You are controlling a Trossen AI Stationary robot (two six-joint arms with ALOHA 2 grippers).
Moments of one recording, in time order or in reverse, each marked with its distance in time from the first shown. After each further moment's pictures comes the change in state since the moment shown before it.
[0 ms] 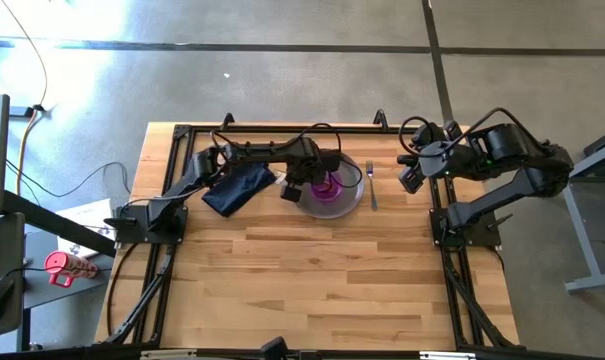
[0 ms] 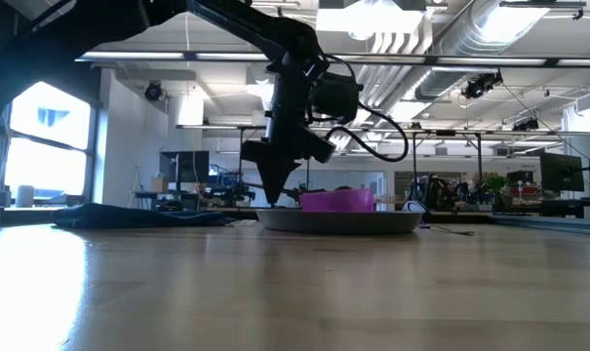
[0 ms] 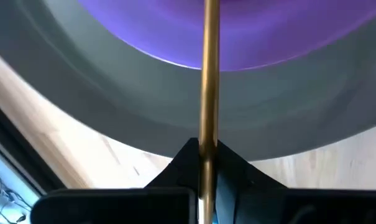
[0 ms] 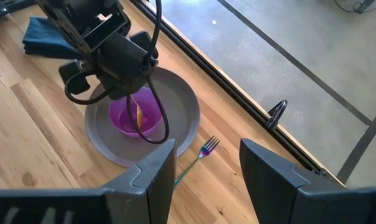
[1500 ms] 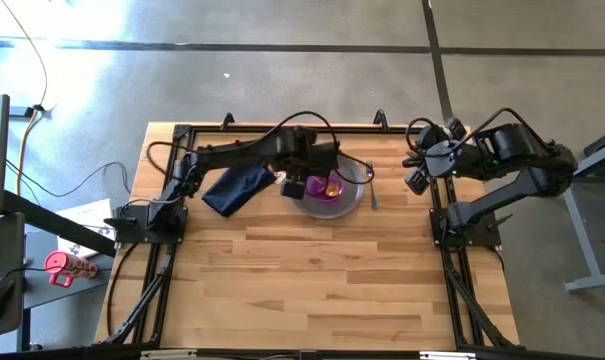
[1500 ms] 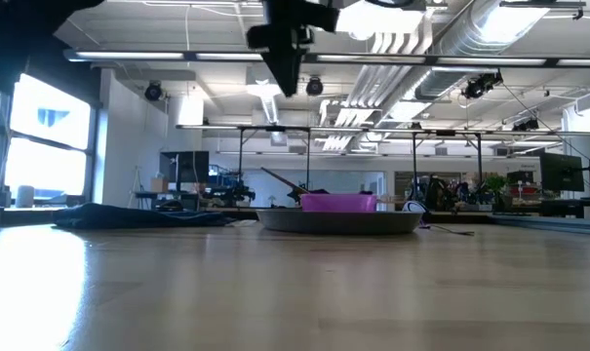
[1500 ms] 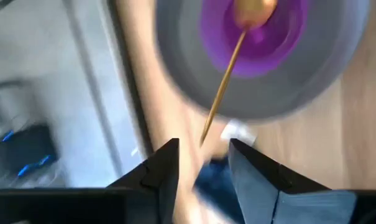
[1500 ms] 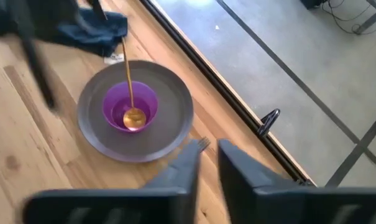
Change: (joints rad) left arm -0.165 -0.191 0.303 -0.214 -0.158 -0.122; right arm 0.007 -0.045 -0.033 0.004 0.003 -0.112
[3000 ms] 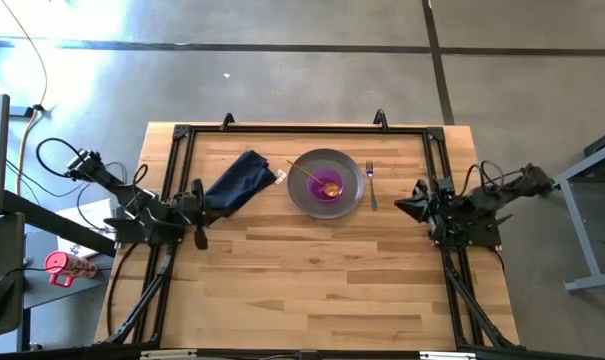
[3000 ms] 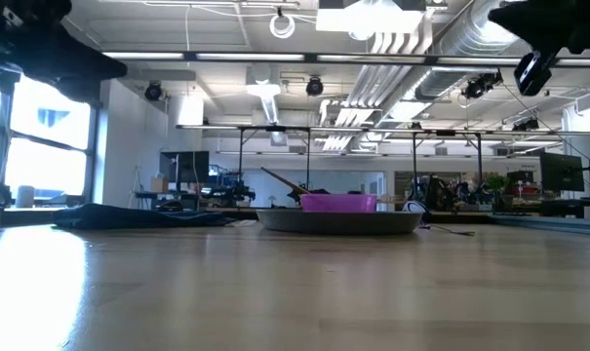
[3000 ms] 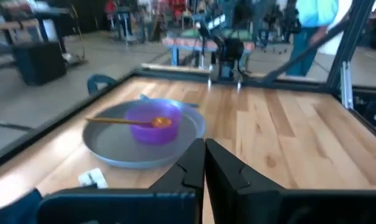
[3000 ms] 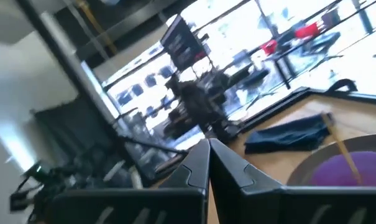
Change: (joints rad) left arm -0.670 -1.903 -2.161 1.434 -0.301 -0.532; right arm 0.293 -1.050 -1.548 1.716 -0.141 -0.088
